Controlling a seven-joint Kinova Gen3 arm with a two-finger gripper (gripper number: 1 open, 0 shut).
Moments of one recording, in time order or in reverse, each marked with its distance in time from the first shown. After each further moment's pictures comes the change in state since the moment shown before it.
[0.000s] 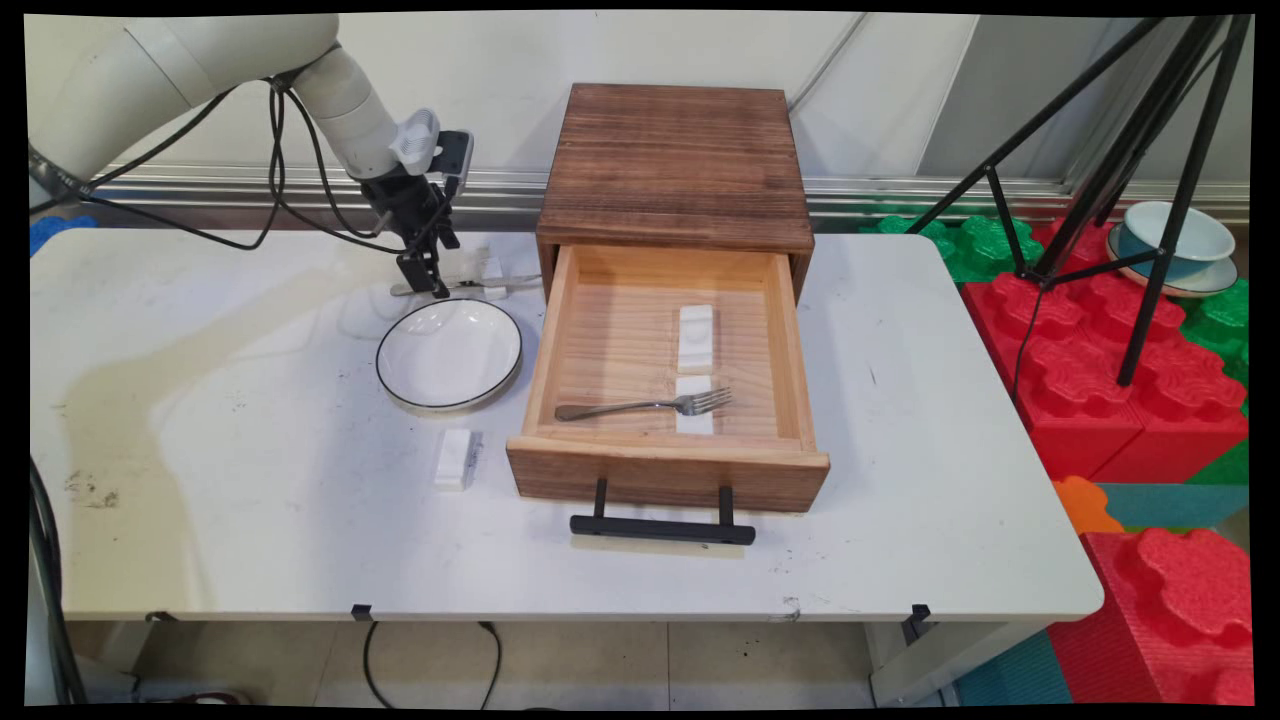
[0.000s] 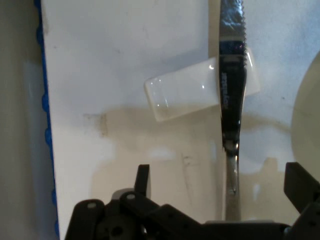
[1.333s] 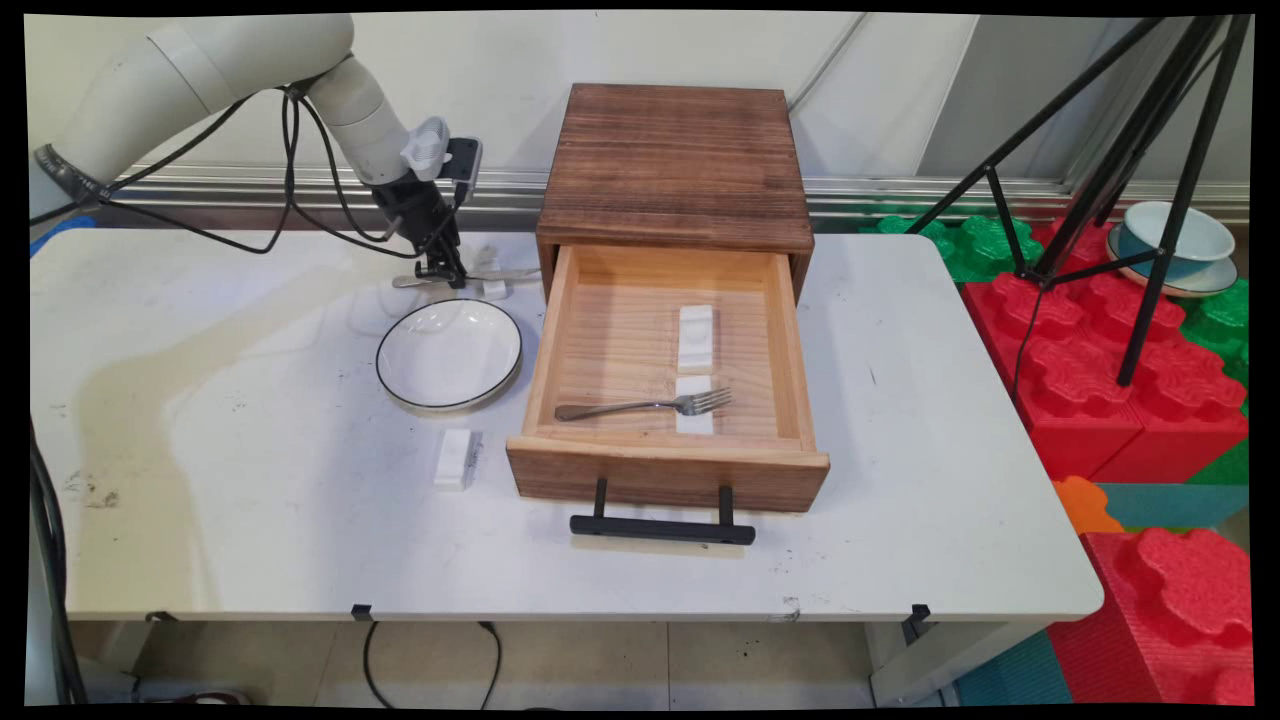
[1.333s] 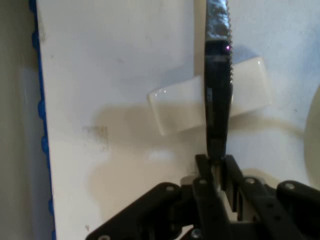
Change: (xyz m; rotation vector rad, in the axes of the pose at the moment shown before) arm 0.004 -0.007 0.016 -0.015 0.004 0.001
